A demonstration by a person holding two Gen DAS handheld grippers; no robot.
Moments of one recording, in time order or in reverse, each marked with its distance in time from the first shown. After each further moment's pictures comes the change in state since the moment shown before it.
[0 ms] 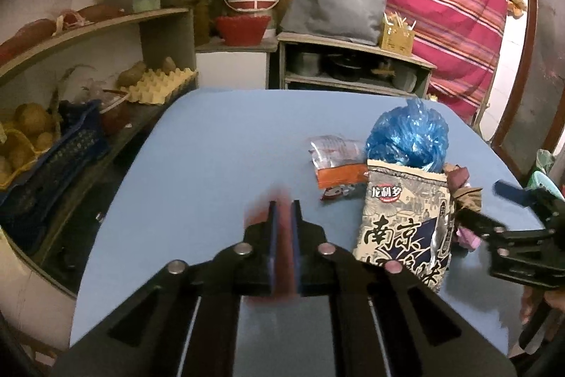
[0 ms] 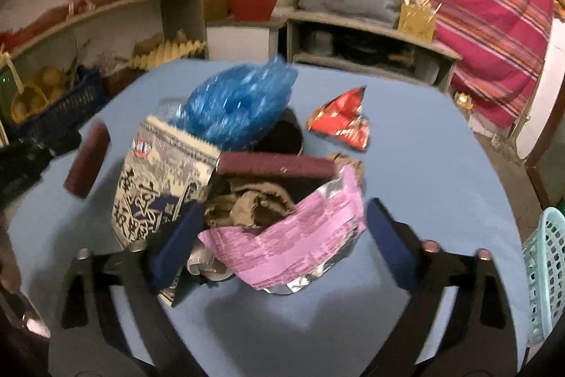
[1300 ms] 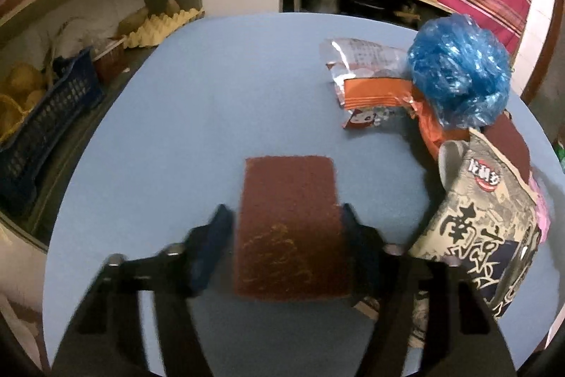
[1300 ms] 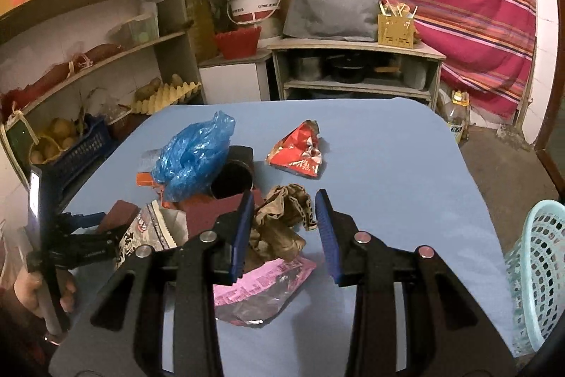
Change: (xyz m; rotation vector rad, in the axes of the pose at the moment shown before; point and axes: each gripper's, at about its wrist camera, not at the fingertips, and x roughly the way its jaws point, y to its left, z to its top) left arm 0.065 -0.008 -0.030 0.002 0.245 0.073; right arm -0.060 -0.080 0.005 0.107 -0.149 0.041
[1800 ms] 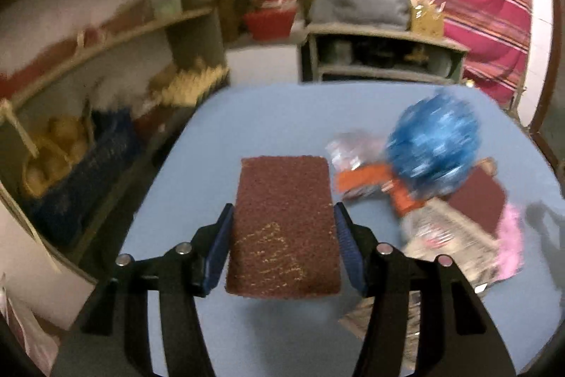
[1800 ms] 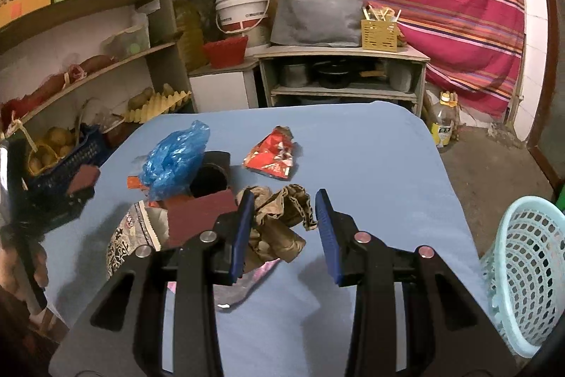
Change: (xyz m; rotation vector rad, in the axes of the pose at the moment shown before) left arm -0.071 -0.024 0.026 0.029 -0.215 0.126; right arm -0.029 -0.041 -0.001 0.045 -0.018 -0.011
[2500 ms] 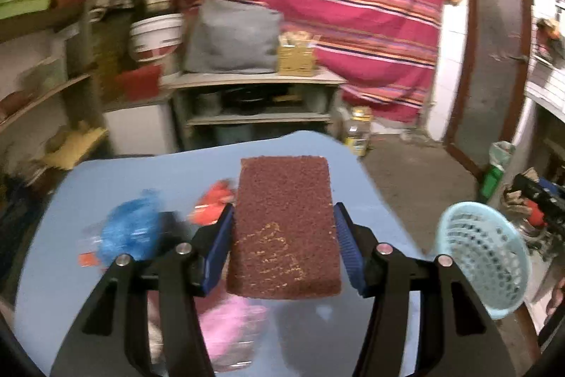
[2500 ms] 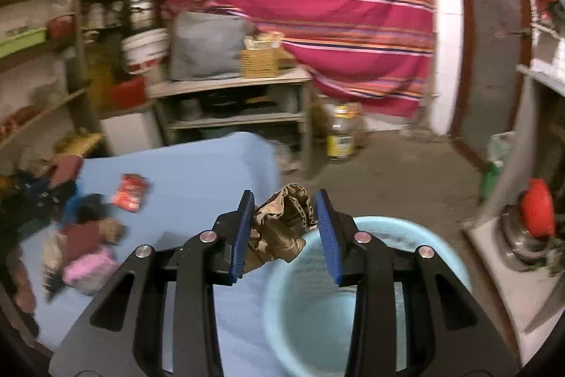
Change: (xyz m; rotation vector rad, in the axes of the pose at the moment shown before) left arm -0.064 -0.265 0.077 0.092 -0.130 -0.357; right arm -0.113 -0.205 0.014 0.112 -0.075 -0.346
